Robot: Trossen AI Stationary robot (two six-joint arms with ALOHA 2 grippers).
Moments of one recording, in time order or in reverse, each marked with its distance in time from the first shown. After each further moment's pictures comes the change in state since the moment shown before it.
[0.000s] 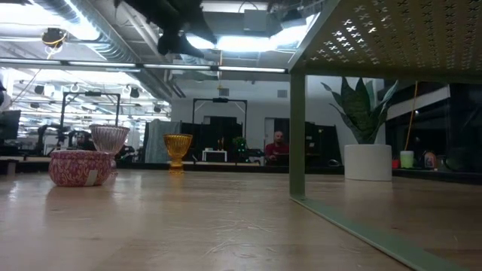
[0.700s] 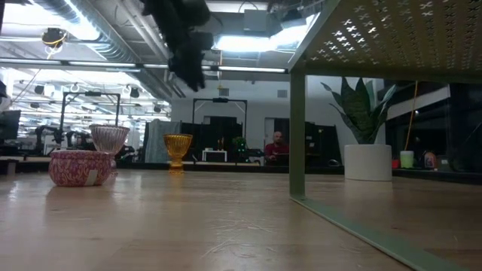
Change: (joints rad) left arm 0.108 0.356 0.373 -0.601 0.037 0.385; right arm -0.001 -0.263 -0.082 -0.215 0.058 -0.076
